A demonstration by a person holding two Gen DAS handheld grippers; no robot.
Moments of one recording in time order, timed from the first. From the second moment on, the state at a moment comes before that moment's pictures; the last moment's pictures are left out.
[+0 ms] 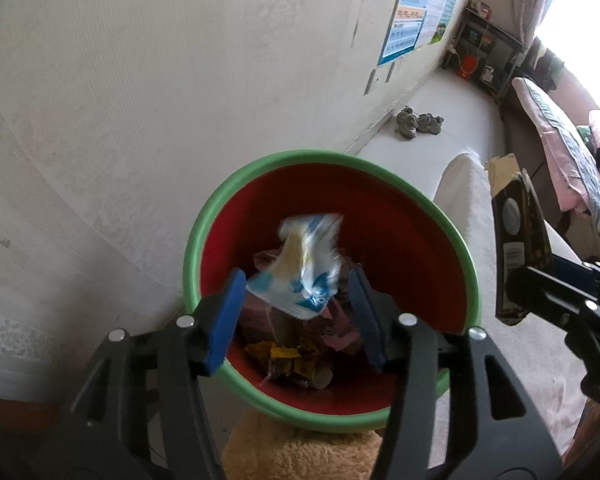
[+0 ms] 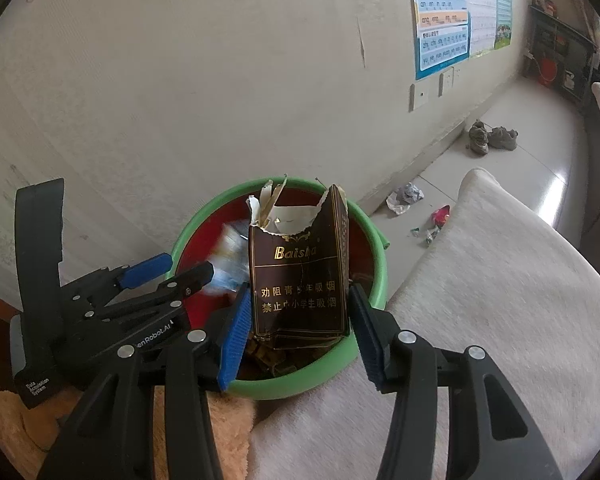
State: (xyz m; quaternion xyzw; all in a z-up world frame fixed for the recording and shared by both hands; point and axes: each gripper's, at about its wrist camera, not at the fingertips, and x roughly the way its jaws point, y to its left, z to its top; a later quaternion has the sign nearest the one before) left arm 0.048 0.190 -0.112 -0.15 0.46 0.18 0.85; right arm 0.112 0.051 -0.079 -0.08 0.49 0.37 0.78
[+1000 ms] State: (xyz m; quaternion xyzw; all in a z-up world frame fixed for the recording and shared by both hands) left arm 0.044 0.081 -0.052 -0.15 0.41 0.10 0.89; right arm 0.096 -0.123 -0.047 0.04 0.48 0.22 0.85
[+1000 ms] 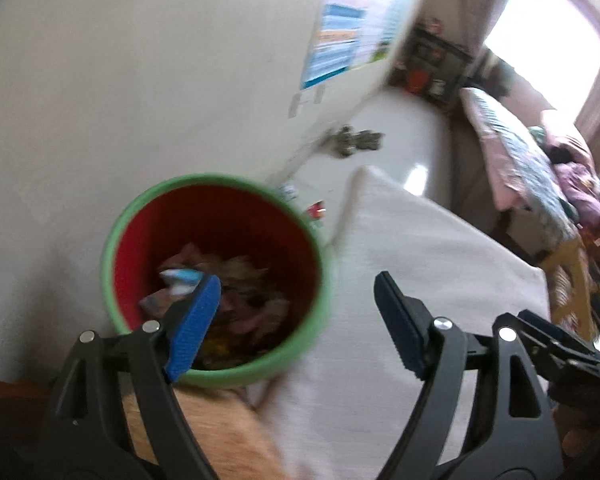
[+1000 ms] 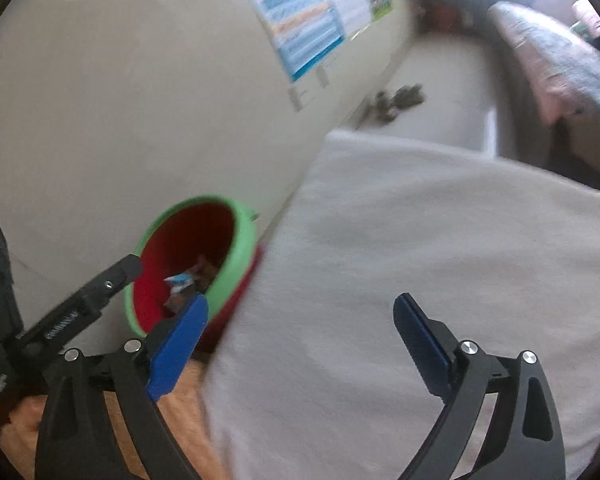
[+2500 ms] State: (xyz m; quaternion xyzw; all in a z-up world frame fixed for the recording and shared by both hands) left arm 0.005 -0.009 0.061 -0.06 0.23 0.12 0.96; right arm 0.013 -0.203 0.036 0.02 0.21 0.14 0.97
